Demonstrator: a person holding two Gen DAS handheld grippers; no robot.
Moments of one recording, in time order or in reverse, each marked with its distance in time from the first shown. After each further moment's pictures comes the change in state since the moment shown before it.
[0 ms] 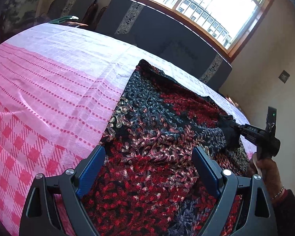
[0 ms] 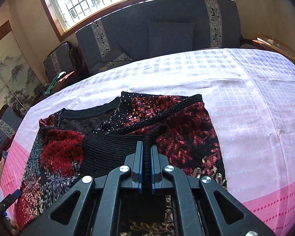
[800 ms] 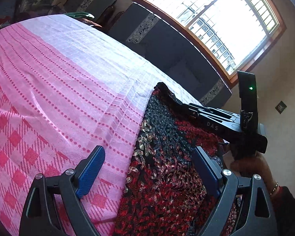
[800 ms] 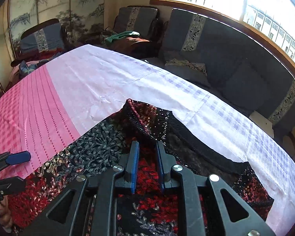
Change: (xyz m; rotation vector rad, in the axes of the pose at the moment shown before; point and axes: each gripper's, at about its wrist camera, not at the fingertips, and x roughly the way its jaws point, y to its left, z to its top) left arm -0.007 0.054 0.022 -0.196 -0.087 -0.073; right arm 0.071 0.276 -0.014 -0.795 0.090 0.013
